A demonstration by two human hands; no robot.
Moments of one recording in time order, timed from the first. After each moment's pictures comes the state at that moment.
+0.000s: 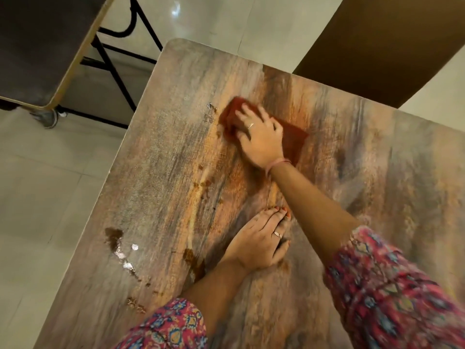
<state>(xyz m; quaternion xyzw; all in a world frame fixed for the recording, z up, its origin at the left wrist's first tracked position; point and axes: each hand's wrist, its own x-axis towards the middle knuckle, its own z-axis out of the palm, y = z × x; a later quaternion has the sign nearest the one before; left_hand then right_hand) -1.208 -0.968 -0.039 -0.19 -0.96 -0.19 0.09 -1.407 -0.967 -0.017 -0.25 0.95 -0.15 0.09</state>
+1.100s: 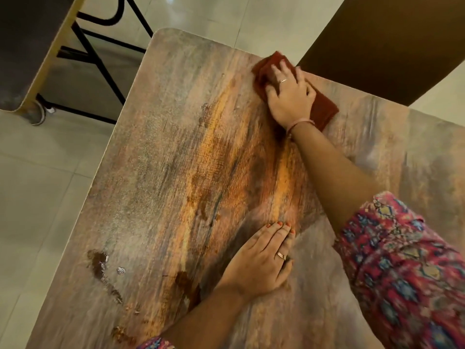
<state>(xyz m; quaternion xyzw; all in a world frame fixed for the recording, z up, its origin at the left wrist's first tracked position) -1.209 -0.965 -0.044 -0.18 -0.97 -0.18 0.02 -1.523 -0.955 -0.019 -0.13 0.98 -0.14 0.06</state>
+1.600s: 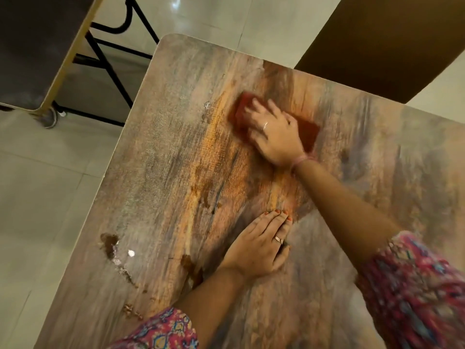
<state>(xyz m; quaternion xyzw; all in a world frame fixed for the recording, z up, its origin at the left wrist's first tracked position) -1.211 -0.966 -0.040 -0.18 -0.97 -0.17 0.00 -1.442 -0.925 -0.027 -0.32 0.93 -0.12 0.10</state>
